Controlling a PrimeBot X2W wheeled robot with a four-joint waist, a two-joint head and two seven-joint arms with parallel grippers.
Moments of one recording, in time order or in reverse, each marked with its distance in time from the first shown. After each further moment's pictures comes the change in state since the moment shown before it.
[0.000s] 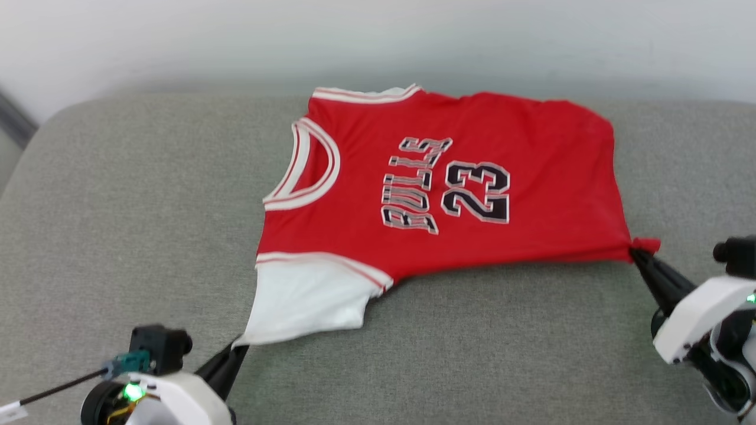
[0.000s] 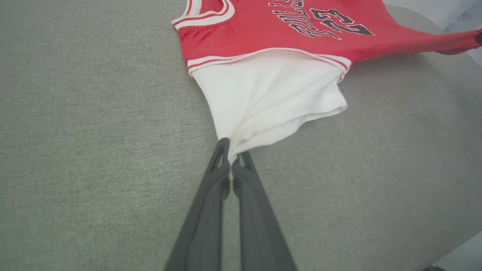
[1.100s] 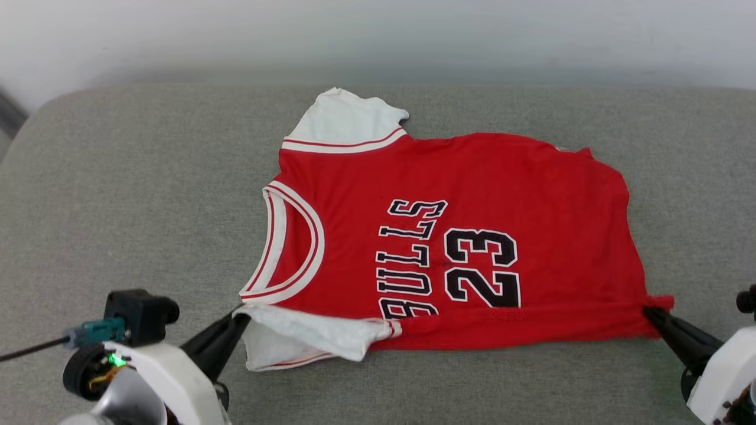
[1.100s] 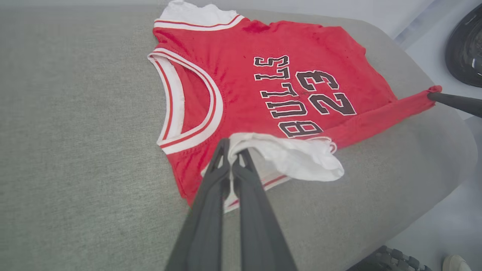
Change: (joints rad) left arm 0.054 0.127 0.057 -0.299 -0.107 0.022 0.130; right arm 0.414 -0.039 -0.341 -0.460 -0.068 0.000 0.351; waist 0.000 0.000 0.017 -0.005
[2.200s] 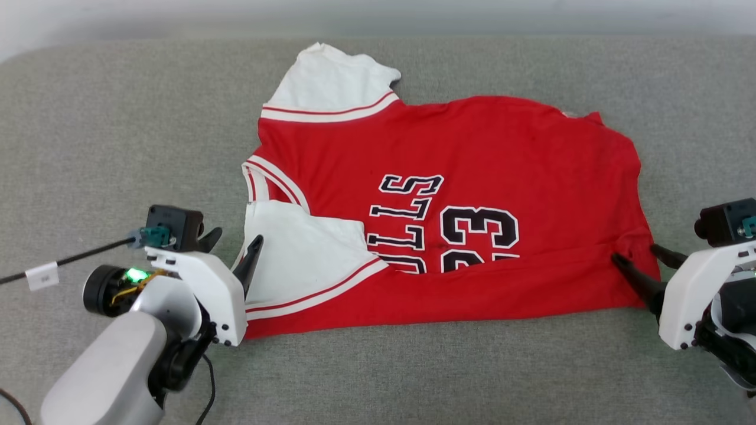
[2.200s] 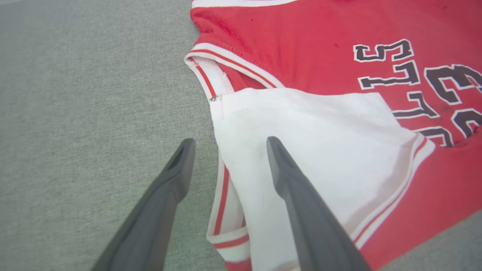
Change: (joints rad) left arm -0.433 -0.203 -0.118 0.553 0.176 -0.035 -0.003; right arm -0.318 0.117 0.023 0.187 -0.238 0.000 0.202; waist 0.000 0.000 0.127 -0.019
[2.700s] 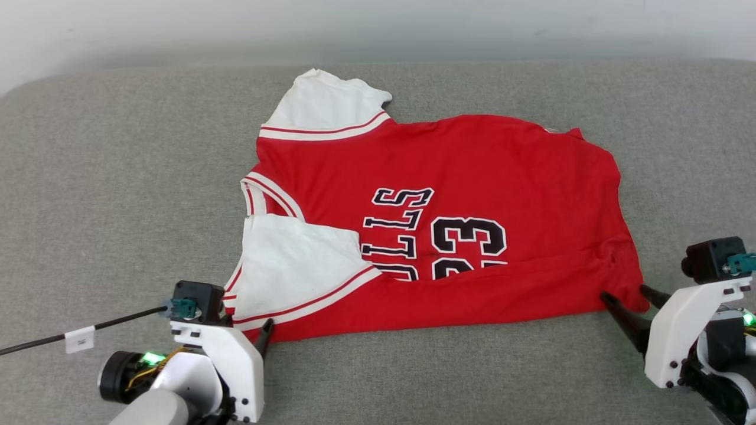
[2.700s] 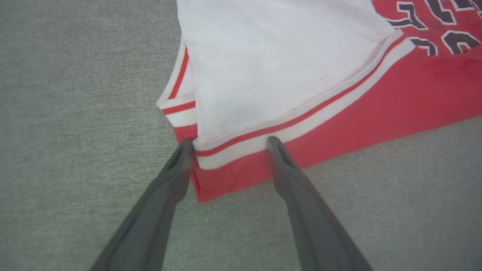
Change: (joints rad) left arm 0.223 0.018 -0.039 -0.187 -0.003 0.213 0.119; right arm 0.174 0.146 -0.186 -0.171 -0.141 0.000 0.172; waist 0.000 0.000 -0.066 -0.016
